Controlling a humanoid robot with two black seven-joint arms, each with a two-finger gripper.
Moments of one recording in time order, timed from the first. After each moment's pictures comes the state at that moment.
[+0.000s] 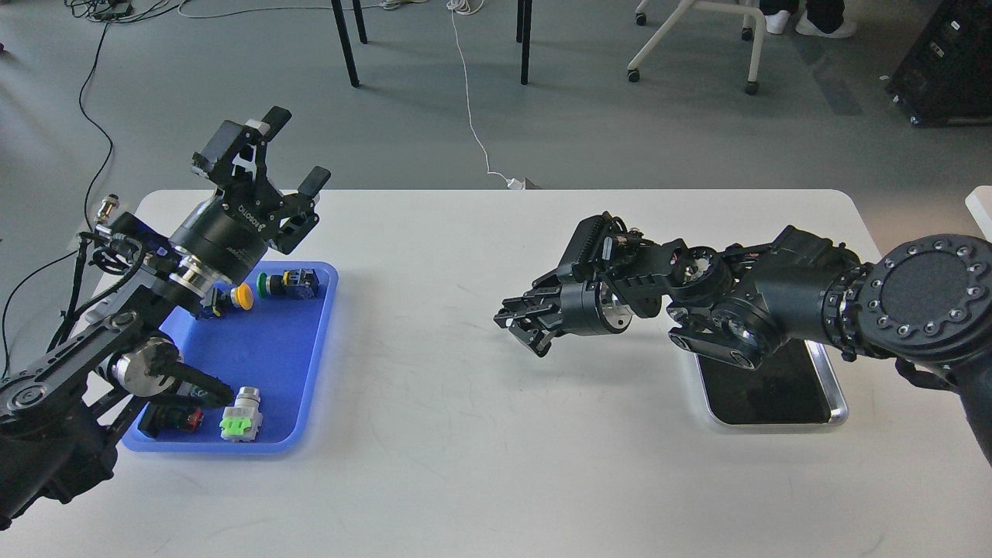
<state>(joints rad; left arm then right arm) -0.44 0.46 -0.94 -1.13 0.61 -0.35 -0.49 1.36 0.00 -0.79 0.73 -1.22 -0.22 0.49</state>
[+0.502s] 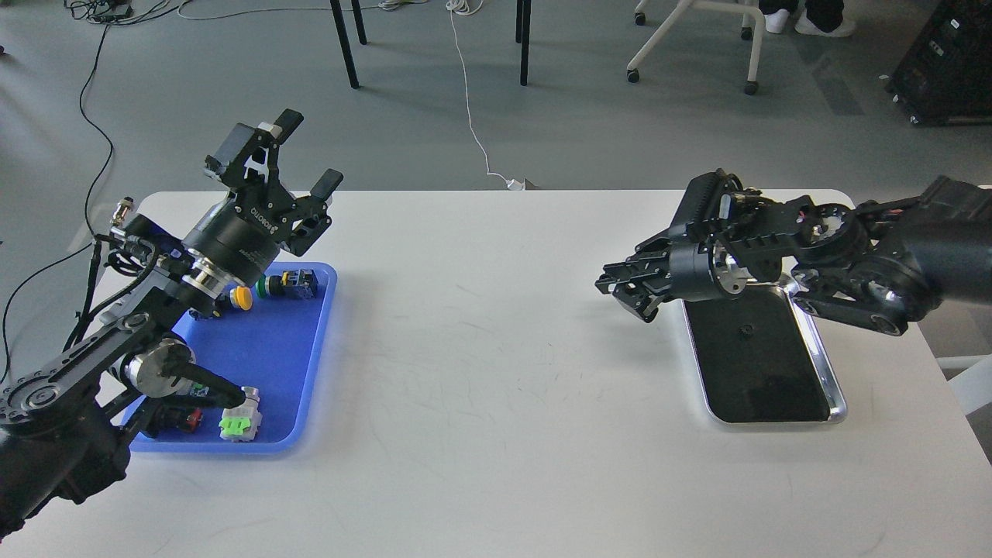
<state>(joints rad) -0.44 0.43 -0.94 -1.14 0.61 -0.35 -0.49 1.43 -0.43 -0.82 0.96 -1.37 -0.21 0.49</state>
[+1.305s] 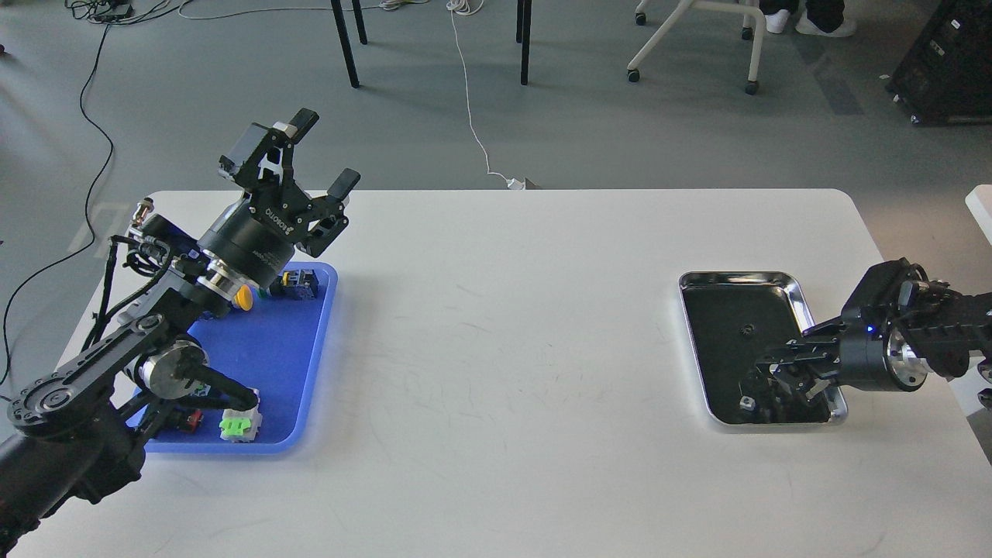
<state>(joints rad) -0.44 0.41 -0.94 -1.15 0.62 -0.37 -0.49 1.25 -0.72 -0.81 1.02 -1.51 -0.22 0.49</state>
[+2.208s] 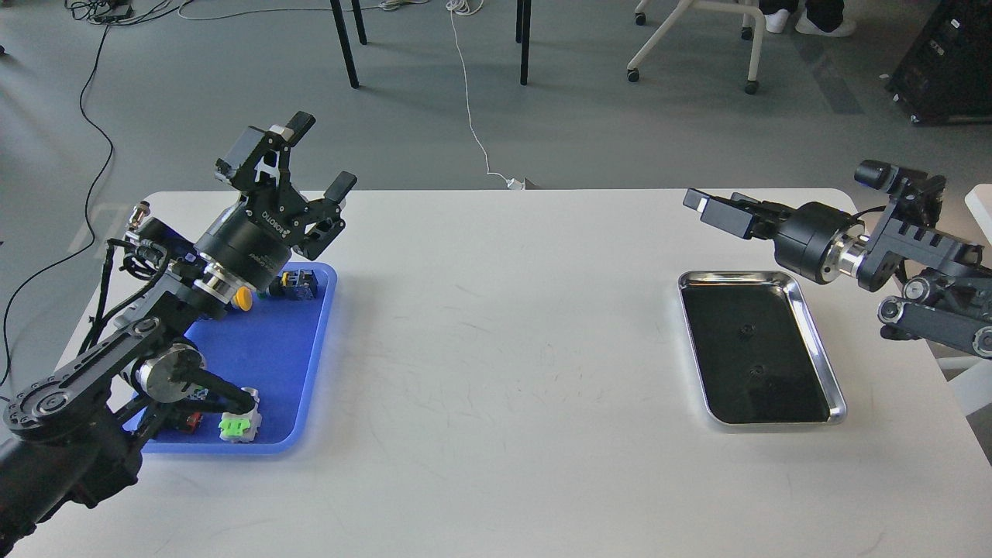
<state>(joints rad) -0.42 0.41 -0.94 -1.15 0.61 -0.36 -0.49 1.11 -0.64 -0.26 1.03 -0.65 -0.21 0.49</state>
